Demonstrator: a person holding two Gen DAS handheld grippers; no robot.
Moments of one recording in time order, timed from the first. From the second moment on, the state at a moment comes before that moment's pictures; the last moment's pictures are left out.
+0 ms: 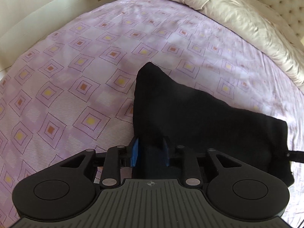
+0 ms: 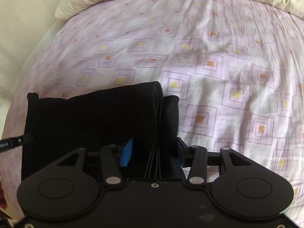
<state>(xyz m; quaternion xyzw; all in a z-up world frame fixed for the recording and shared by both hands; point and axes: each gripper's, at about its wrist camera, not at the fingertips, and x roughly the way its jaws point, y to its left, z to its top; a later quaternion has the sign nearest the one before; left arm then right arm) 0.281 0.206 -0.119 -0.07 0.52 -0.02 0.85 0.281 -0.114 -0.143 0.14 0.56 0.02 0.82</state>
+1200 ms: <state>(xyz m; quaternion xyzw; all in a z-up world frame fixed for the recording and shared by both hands) 0.339 0.190 -0.101 0.01 0.49 -0.02 0.87 0.270 -0.096 -0.128 0.10 0.56 -0.01 0.82</state>
